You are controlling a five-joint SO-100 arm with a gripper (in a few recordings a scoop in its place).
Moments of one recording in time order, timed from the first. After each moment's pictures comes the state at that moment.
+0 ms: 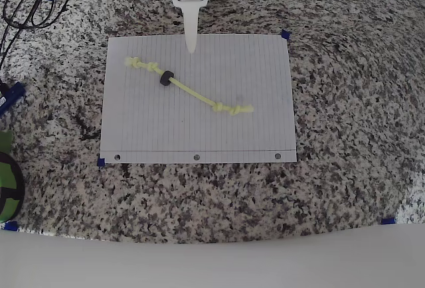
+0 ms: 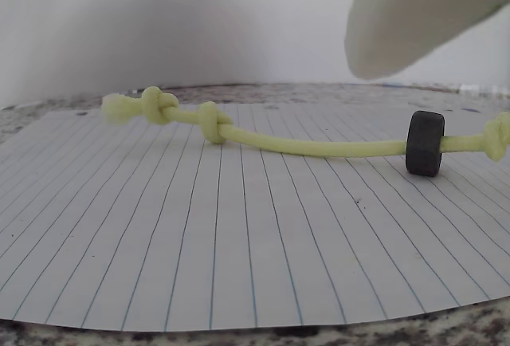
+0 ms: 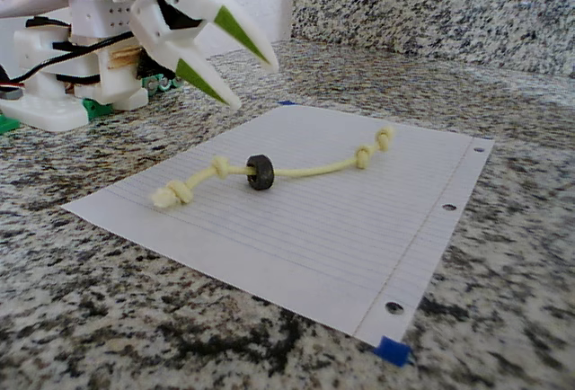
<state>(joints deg) 0.2 195.2 180.2 57.5 -86.5</state>
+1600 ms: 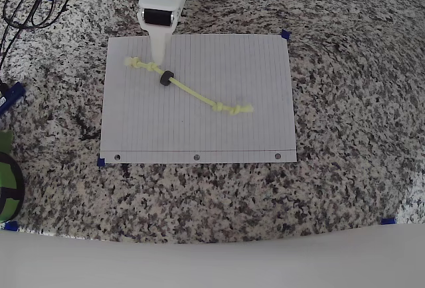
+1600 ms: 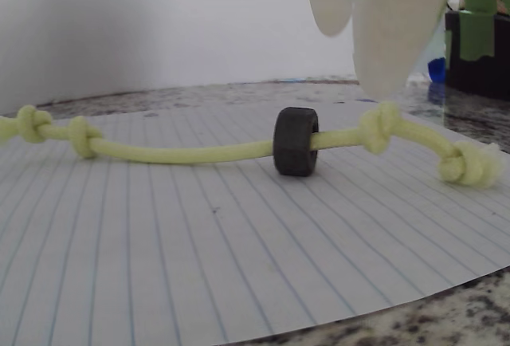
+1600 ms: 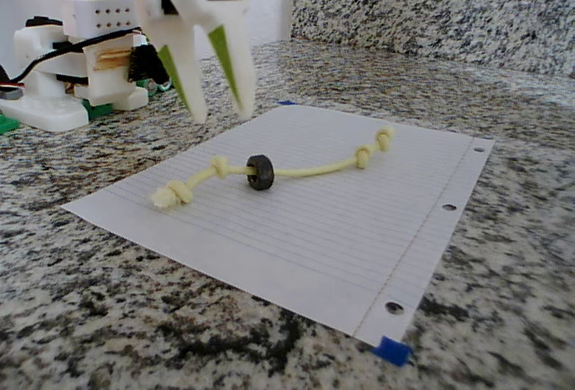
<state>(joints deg) 12.2 127.4 142.6 58.9 -86.5</state>
